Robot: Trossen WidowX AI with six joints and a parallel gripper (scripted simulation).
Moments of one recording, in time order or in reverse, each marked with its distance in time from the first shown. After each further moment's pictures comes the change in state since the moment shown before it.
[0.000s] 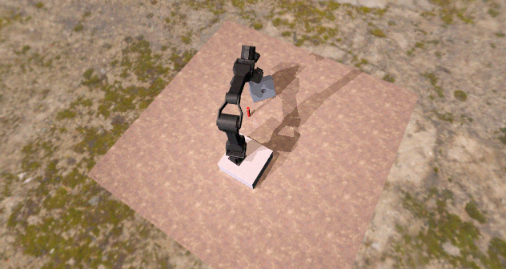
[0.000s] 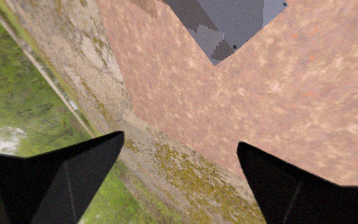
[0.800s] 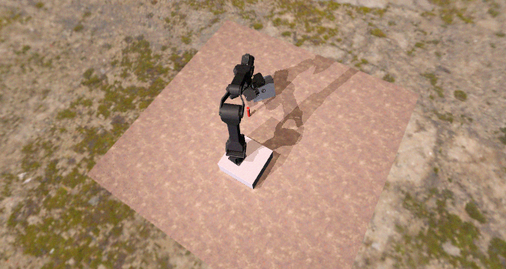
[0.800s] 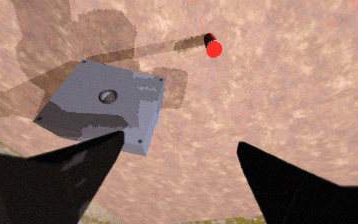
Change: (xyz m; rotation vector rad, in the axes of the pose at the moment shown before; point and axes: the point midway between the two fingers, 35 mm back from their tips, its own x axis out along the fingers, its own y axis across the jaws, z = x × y) arm 0.035 -0.083 0.058 0.615 -0.392 -0.254
